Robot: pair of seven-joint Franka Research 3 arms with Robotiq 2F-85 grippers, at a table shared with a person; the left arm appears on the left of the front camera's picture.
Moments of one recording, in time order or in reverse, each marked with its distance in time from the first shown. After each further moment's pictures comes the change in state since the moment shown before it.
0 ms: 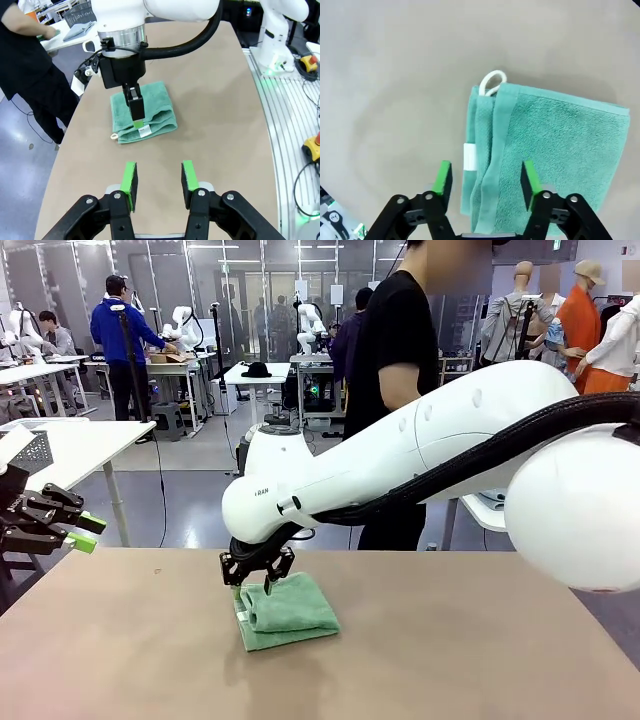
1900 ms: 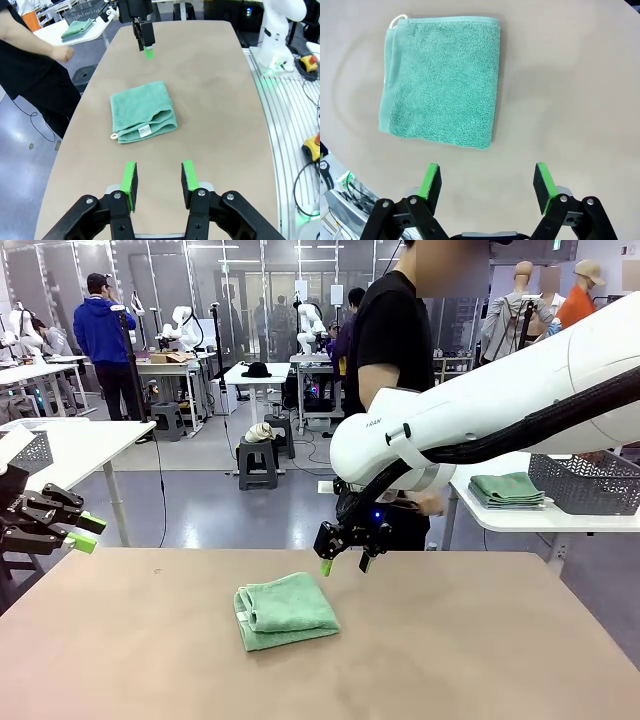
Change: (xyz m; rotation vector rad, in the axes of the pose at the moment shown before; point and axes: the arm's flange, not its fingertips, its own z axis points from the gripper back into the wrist) left arm 0.000 0.000 0.000 0.000 0.001 0.000; right arm -0.057 -0.159 0.093 0.054 0.058 0.002
